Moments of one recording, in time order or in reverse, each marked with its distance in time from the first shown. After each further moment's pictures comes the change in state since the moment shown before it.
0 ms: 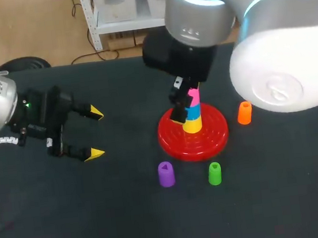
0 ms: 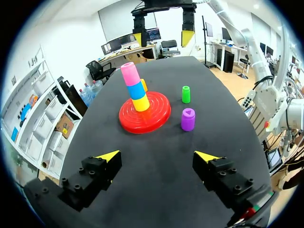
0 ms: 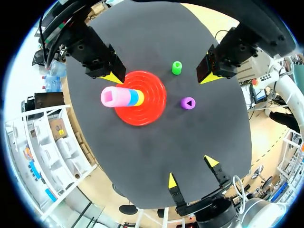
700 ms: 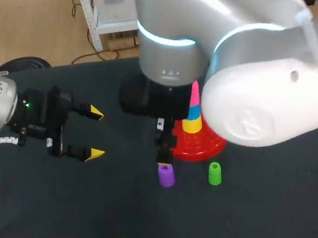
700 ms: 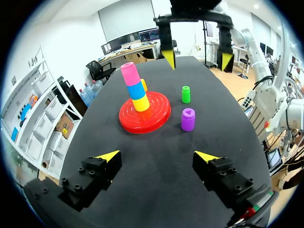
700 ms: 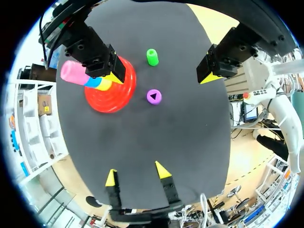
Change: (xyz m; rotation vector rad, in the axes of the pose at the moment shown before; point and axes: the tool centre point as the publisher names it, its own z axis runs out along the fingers) left arm 0.000 0.000 0.000 0.000 0.000 0.000; right arm -0.011 0.076 0.041 -0.127 0.038 -0.223
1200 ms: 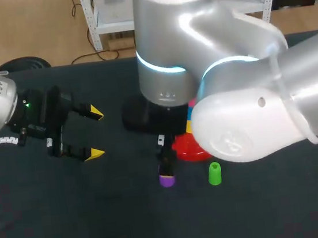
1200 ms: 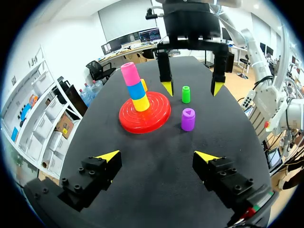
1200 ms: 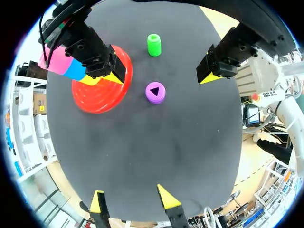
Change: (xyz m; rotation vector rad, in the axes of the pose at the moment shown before) left arm 0.000 0.000 0.000 0.000 0.000 0.000; right arm 0.005 -0.009 0.054 -0.023 0.028 -0.010
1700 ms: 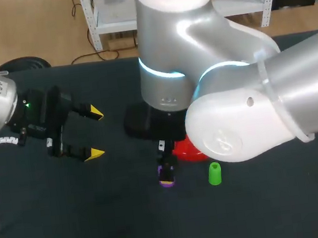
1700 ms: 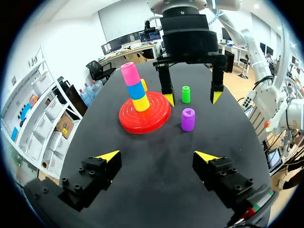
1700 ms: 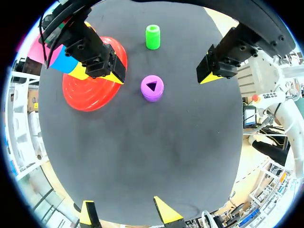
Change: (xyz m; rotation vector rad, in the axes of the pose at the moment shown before) left arm 0.000 0.000 0.000 0.000 0.000 0.000; right arm -0.001 0.001 0.022 -0.052 -0.002 -0.022
